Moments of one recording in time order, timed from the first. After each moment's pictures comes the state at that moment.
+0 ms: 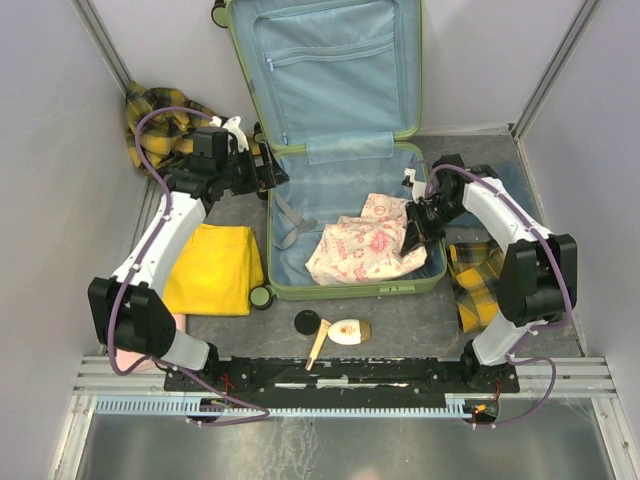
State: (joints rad) left arm -0.22 1.48 1.37 -0.50 0.30 -0.39; right arm 0.18 1.69 1.35 -1.08 -0.60 -0.06
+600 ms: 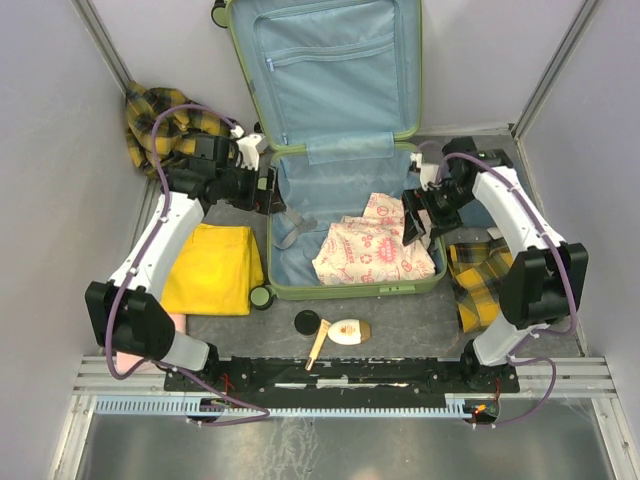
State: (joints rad) left arm -0.22 1.45 1.37 -0.72 0.41 -0.02; right arm 0.15 1.67 1.46 -1.21 -0.50 -0.18
